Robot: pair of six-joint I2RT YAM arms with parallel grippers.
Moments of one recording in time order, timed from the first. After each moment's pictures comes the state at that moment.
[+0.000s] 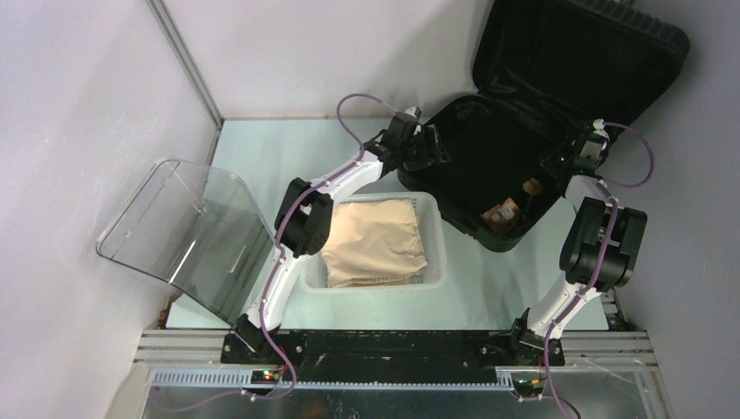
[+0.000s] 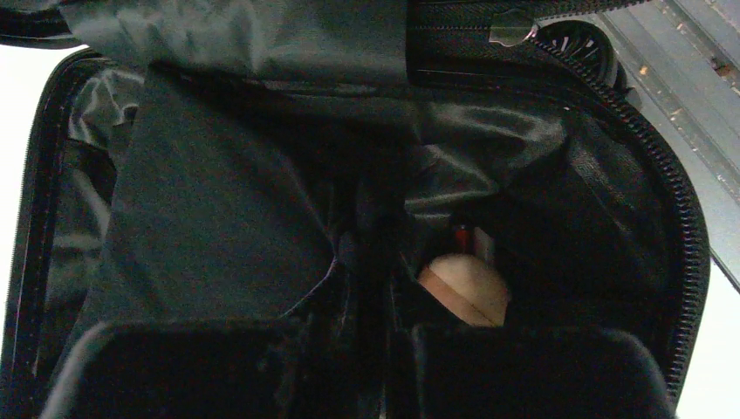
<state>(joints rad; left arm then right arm) -0.64 2.41 2.11 -0.27 0.19 -0.73 -0.35 1.78 1.15 0.12 -0.16 0.53</state>
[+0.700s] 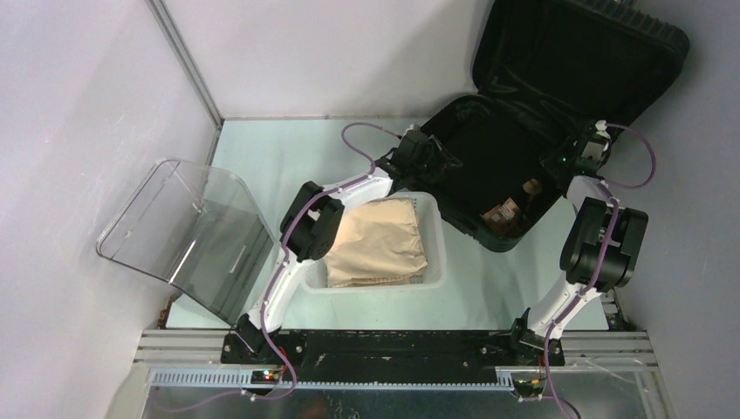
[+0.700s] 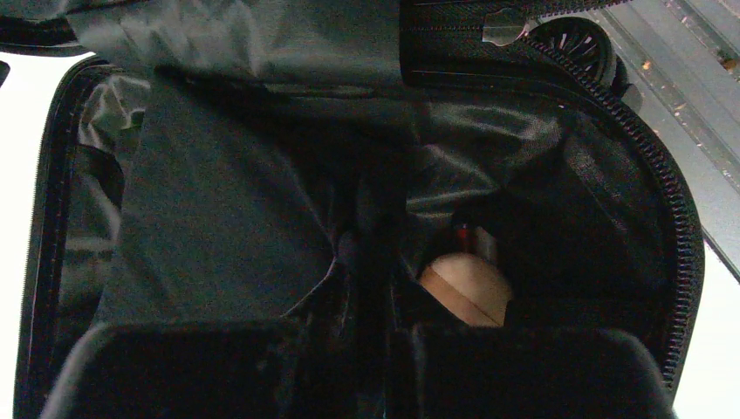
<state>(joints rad) -0.71 2.40 1.94 -0.02 0.13 -1.19 -0.36 1.78 1.15 0.12 -0.18 0.55</state>
